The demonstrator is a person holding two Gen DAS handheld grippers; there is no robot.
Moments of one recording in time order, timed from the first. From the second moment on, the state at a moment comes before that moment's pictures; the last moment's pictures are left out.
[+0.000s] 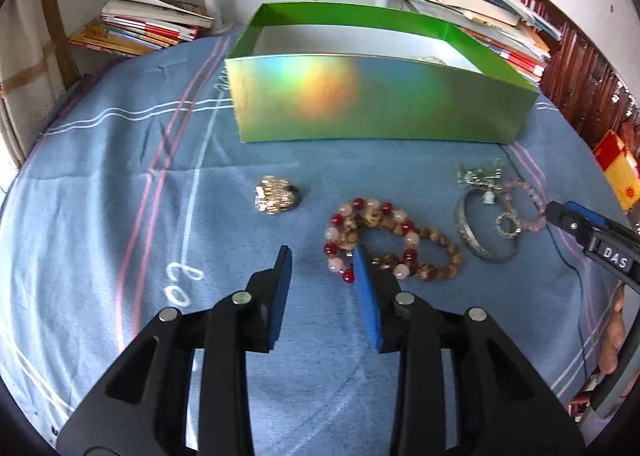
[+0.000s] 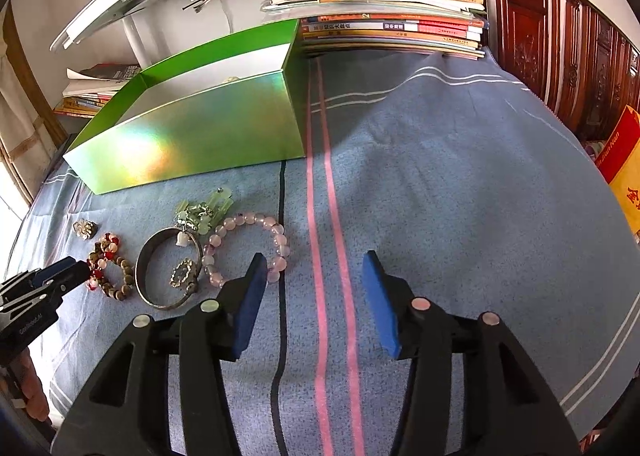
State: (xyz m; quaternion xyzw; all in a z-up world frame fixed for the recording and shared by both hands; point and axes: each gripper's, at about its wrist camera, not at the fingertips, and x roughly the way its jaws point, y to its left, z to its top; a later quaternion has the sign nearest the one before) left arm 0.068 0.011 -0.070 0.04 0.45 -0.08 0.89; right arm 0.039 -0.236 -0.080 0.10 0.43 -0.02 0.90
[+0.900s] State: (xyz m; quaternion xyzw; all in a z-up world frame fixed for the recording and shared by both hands) left arm 0.063 0.025 -0.069 0.06 0.46 -0.02 0.89; right arm 0.043 -0.217 -0.079 0.04 0.42 -0.04 0.90
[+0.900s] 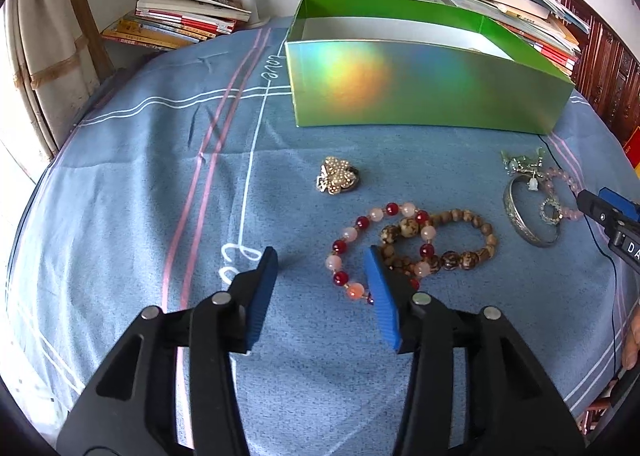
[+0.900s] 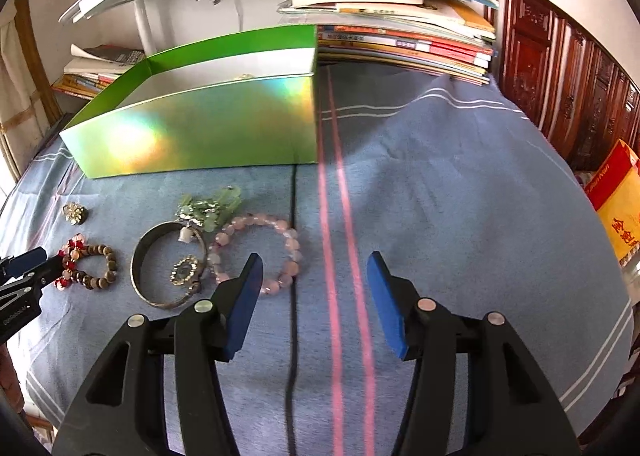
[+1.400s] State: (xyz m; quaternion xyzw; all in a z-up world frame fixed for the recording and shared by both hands) left arm 0.056 0.022 -0.071 0.06 0.45 -0.03 0.89; right arm 0.044 -0.203 -0.085 0.02 0.42 -0.03 0.90
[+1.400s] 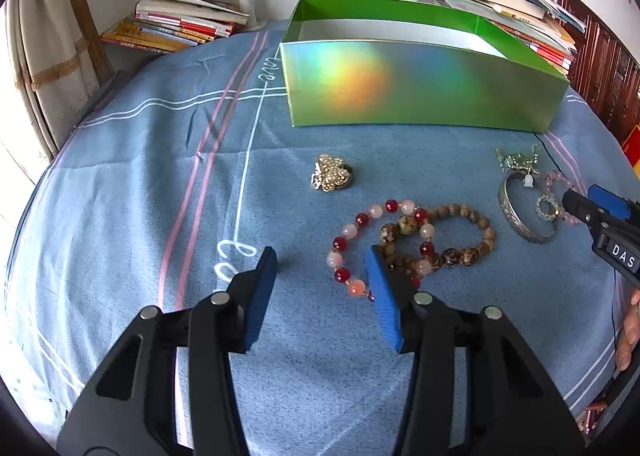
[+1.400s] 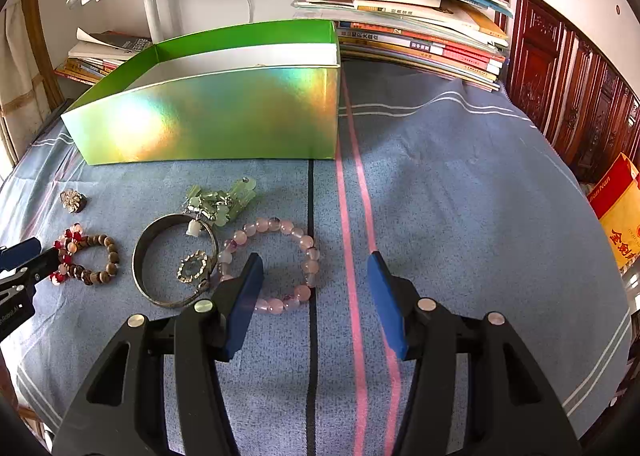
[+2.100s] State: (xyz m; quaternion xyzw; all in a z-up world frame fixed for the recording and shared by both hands) left arm 0.056 0.024 -0.072 0.02 0.45 -0.07 0.89; right arm 0.043 -0.199 -0.083 0.02 0.42 -0.02 0.90
